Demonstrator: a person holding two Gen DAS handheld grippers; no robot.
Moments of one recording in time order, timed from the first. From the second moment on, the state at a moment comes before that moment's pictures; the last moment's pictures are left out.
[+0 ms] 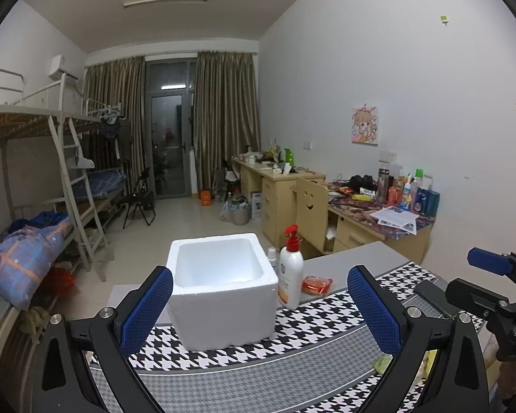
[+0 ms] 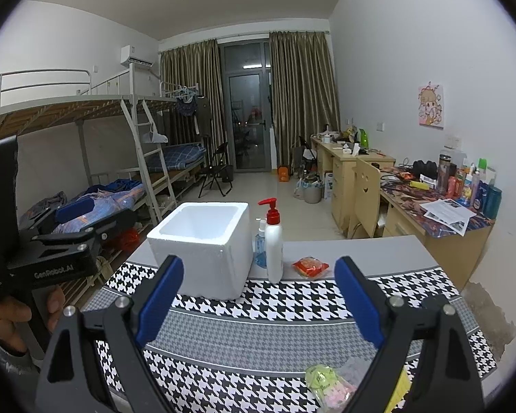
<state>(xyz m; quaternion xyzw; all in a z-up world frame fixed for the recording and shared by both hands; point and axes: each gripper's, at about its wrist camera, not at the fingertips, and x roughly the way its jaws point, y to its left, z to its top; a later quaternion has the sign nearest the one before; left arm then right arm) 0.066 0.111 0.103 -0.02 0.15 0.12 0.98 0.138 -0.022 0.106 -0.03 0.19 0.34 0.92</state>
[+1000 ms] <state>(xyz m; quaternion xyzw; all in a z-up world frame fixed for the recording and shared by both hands) 0.029 0.045 0.078 0.00 0.12 0.09 0.99 0.105 -0.070 0.083 -0.03 0.17 0.29 0.94</state>
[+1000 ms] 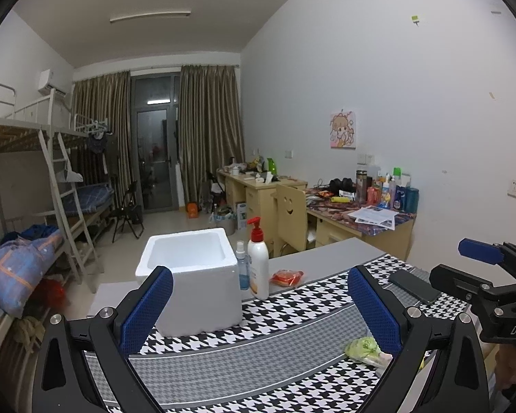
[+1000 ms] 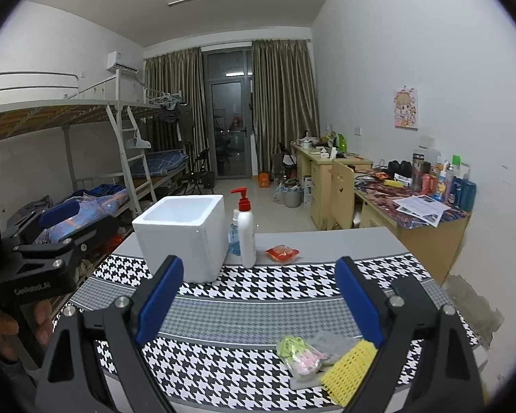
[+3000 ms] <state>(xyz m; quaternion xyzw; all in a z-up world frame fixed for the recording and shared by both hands) 0.074 -0.019 -0.014 -0.03 0.19 0.01 0.98 0.111 -0.138 0.001 -0.01 0.20 0.17 0.97</state>
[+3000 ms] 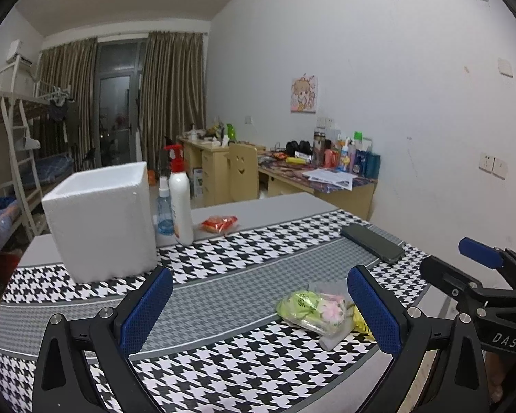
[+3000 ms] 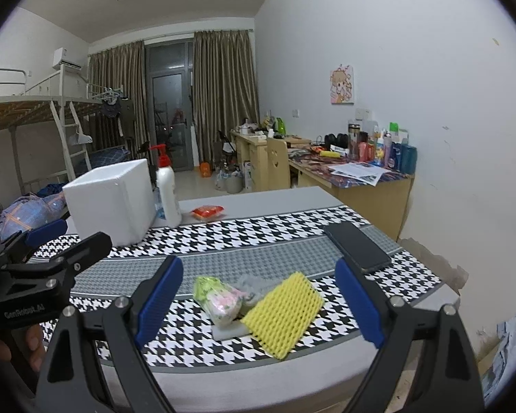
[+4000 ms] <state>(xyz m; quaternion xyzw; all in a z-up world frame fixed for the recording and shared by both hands) 0.135 -0.038 -0.059 -0.03 0.28 0.01 0.96 0.157 -0.156 -0.037 0.00 0.25 0.16 0.95</state>
